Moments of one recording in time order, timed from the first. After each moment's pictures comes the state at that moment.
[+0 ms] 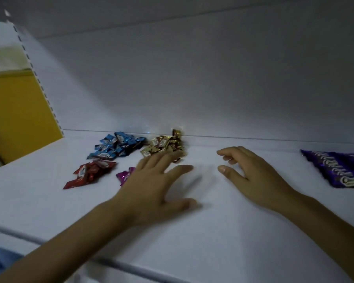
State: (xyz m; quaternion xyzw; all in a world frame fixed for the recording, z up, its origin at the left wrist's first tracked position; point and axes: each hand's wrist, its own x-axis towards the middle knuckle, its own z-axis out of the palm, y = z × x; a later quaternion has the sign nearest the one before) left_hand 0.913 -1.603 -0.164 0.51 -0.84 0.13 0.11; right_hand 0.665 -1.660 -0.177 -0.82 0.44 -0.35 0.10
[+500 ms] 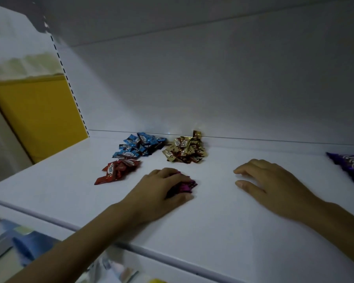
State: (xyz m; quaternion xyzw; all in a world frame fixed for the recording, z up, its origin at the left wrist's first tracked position) left_hand 0.965 -1.597 -0.186 0.57 -0.81 0.01 0.12; right_hand 0.680 -1.646 -0.184 -0.87 0.43 -0.25 0.02
